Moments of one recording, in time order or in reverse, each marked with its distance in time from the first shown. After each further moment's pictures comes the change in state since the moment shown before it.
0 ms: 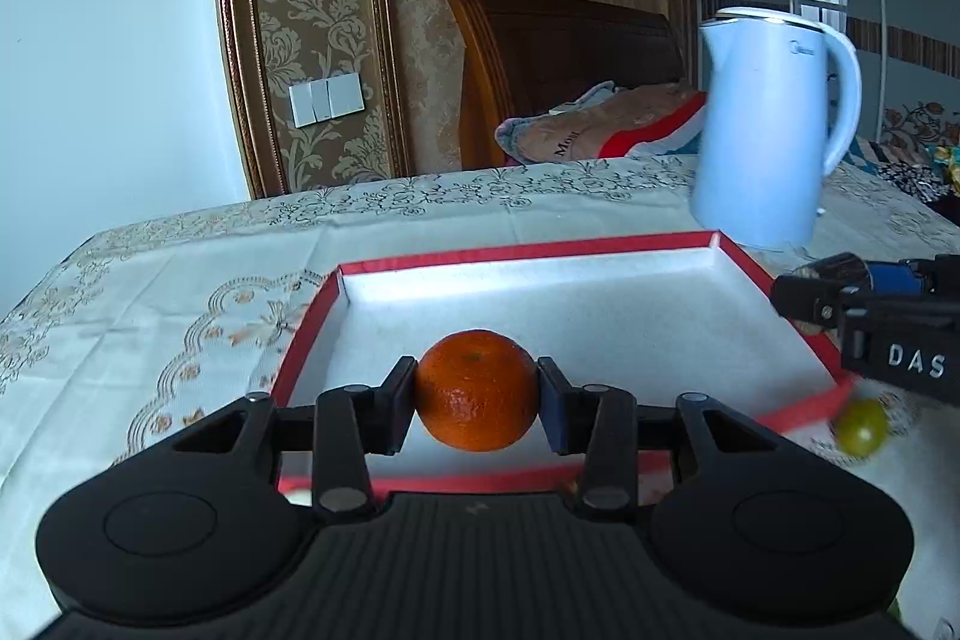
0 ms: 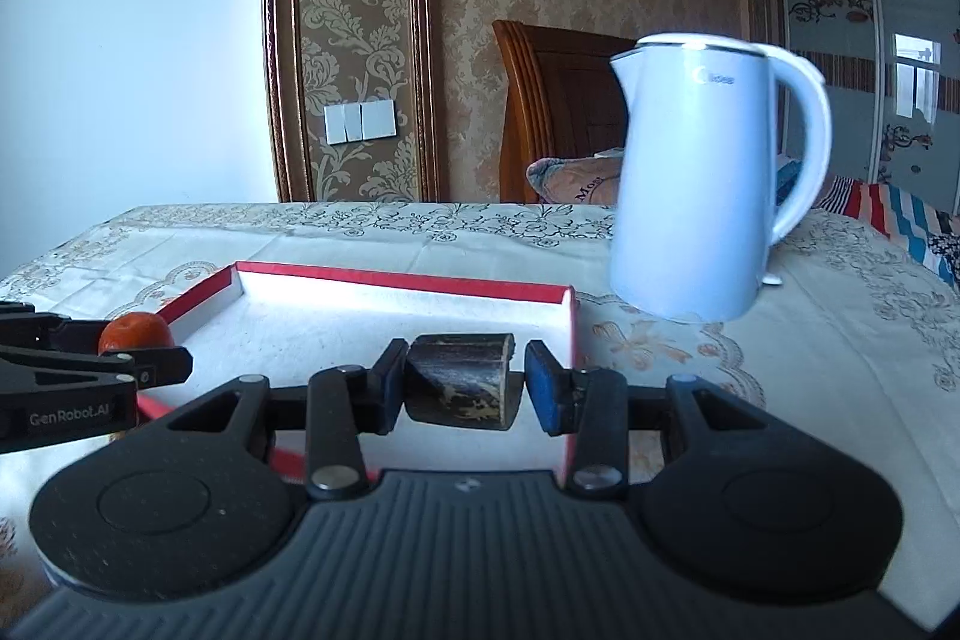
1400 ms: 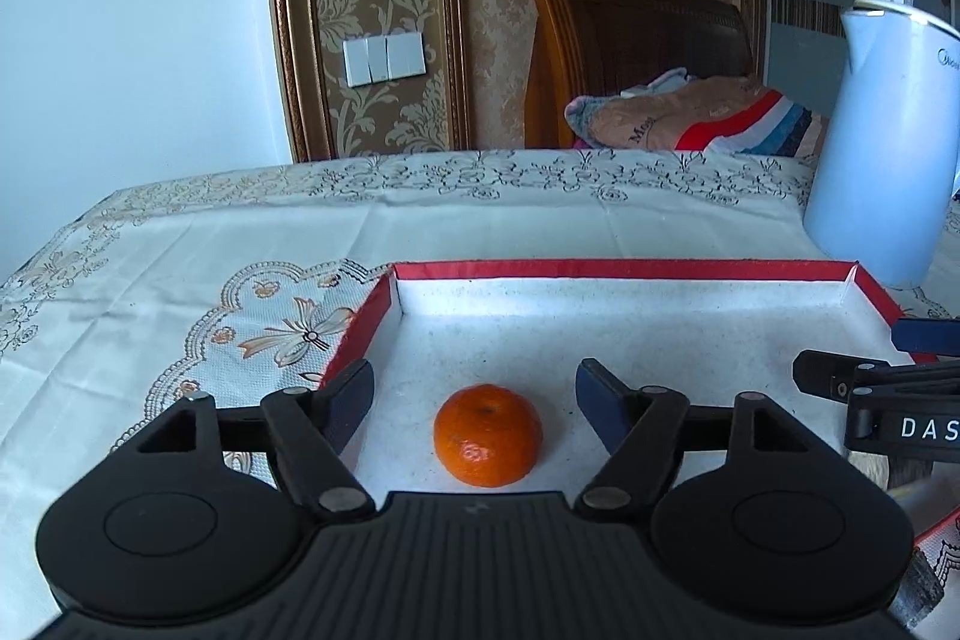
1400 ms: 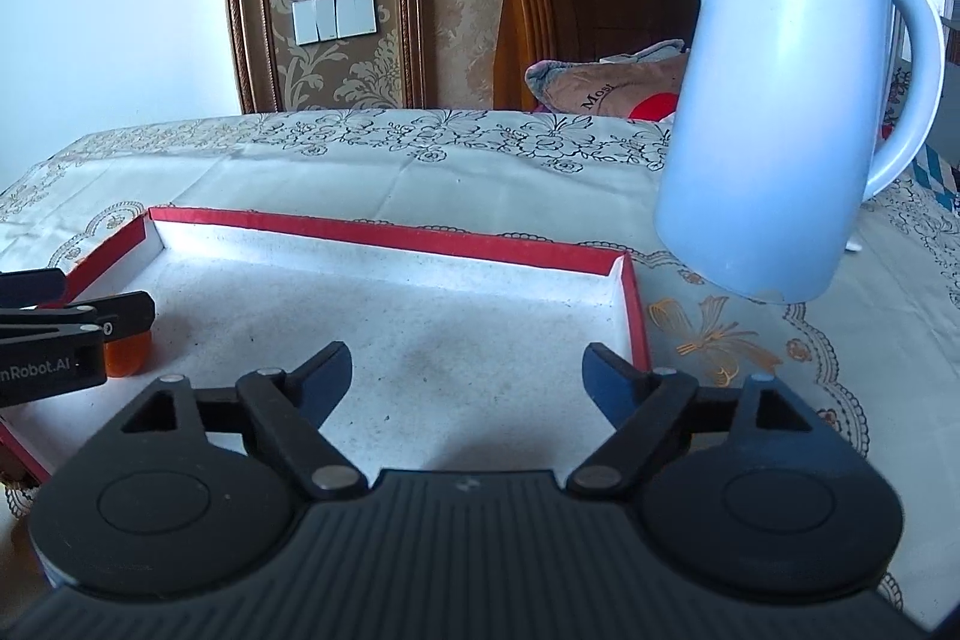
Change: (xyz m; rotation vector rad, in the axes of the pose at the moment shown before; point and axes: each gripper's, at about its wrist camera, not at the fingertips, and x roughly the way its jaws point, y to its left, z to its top) left arm 0.072 0.034 0.015 -0.088 0.042 0.091; right arm 0.102 0.003 0.013 0.011 0.185 -0.030
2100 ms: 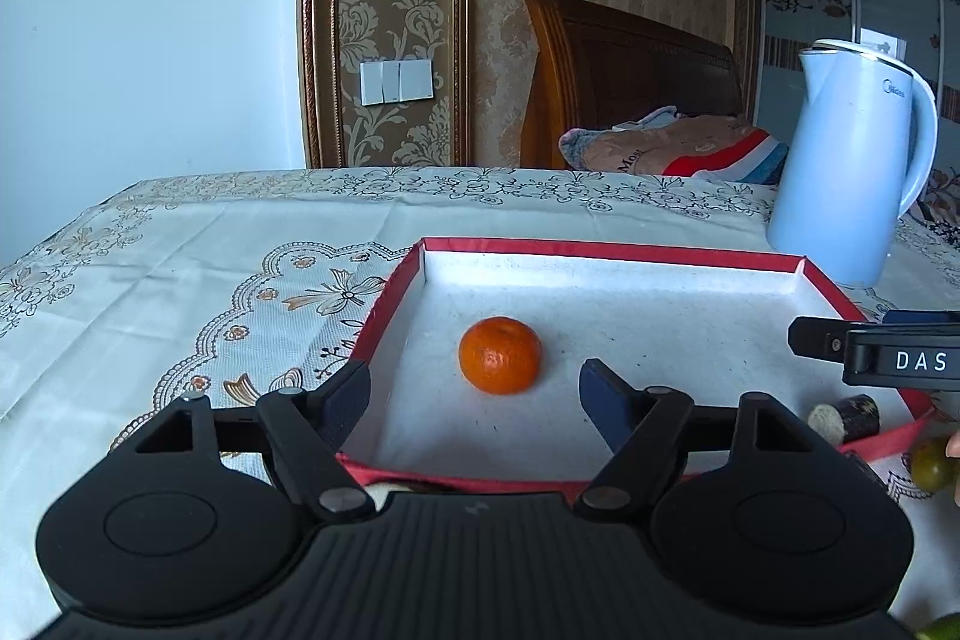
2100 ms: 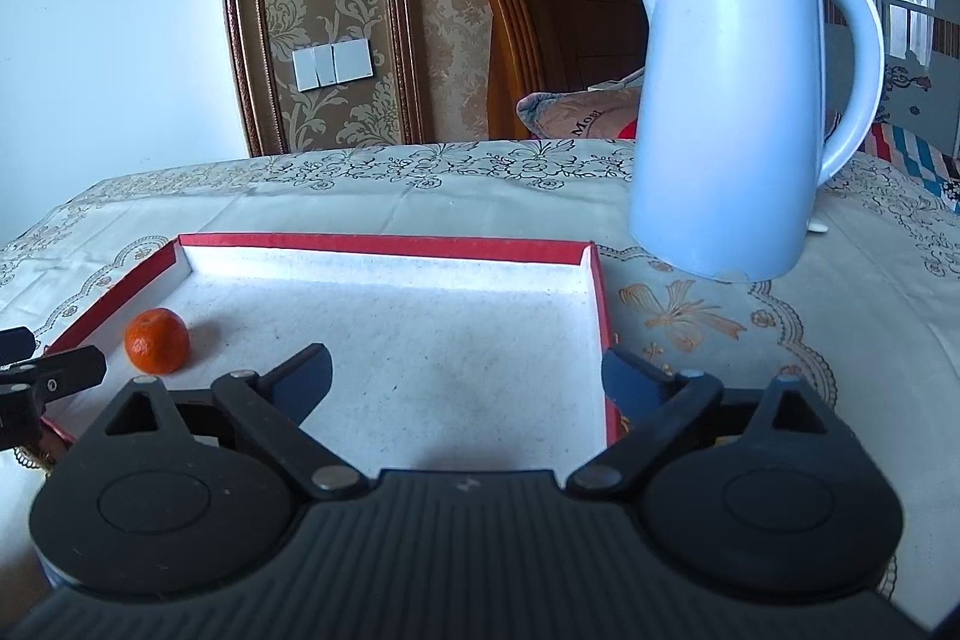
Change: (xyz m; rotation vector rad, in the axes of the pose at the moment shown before) left arm -0.057 0.017 -0.039 -0.047 -0.064 -0.034; right arm -0.041 -0.010 -0.024 0.060 -0.079 0.024
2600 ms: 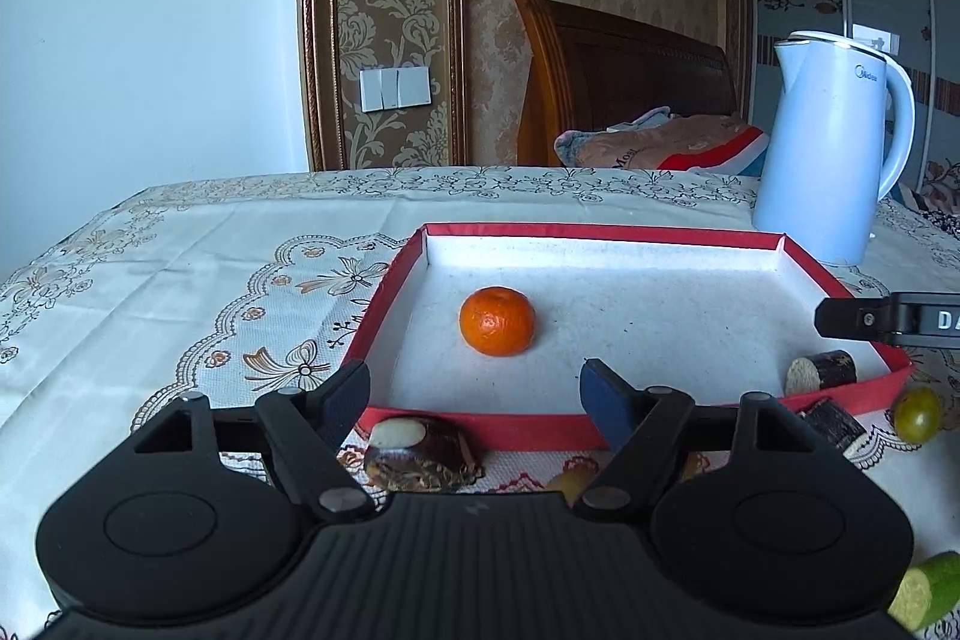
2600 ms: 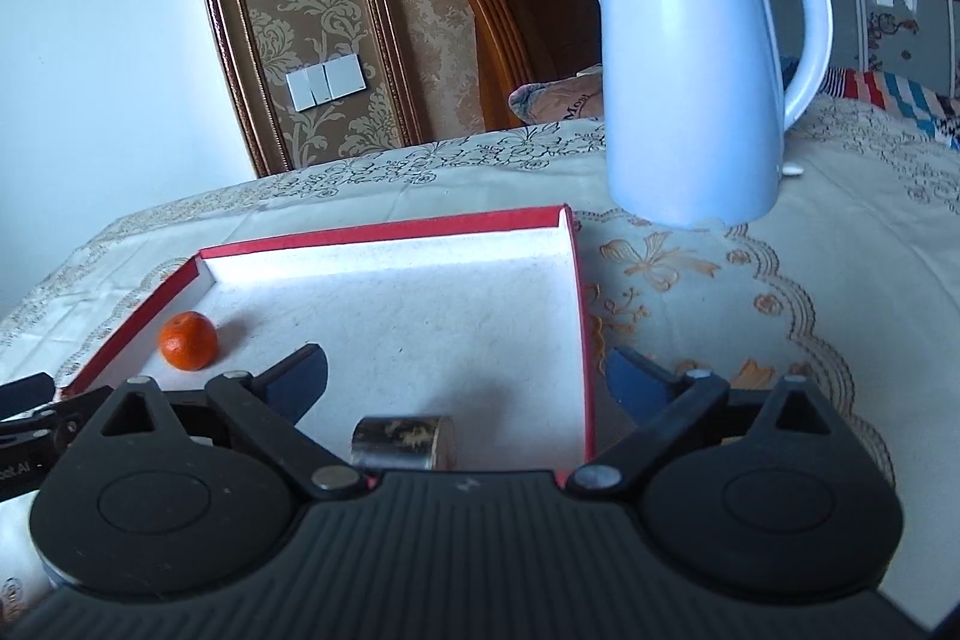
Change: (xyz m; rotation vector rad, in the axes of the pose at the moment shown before) left arm -0.027 -0.002 -0.019 0.022 -0.021 0.002; right arm -0.033 -0.022 -0.022 0.130 -0.001 0.058
